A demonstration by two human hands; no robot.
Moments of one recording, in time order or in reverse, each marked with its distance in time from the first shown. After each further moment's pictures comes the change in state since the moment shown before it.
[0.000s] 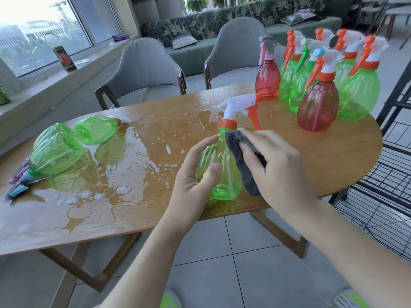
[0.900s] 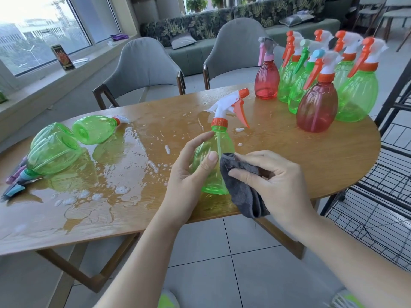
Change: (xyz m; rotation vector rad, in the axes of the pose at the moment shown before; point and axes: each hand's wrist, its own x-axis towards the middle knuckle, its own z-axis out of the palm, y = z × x) left_hand 0.011 0.004 -0.004 -0.057 0.071 -0.076; right_hand -0.022 -0.002 -0.003 0.487 -0.085 0.324
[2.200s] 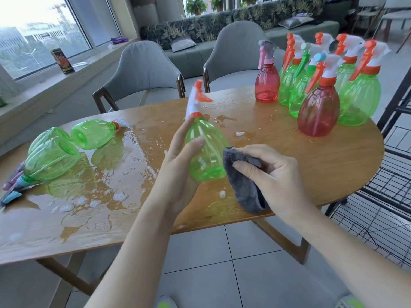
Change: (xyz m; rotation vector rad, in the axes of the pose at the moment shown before) left_hand 0.037 0.005 -0.009 -0.527 -0.035 -0.221; right_hand 0.022 0.006 0.002 0.217 -0.067 0.058
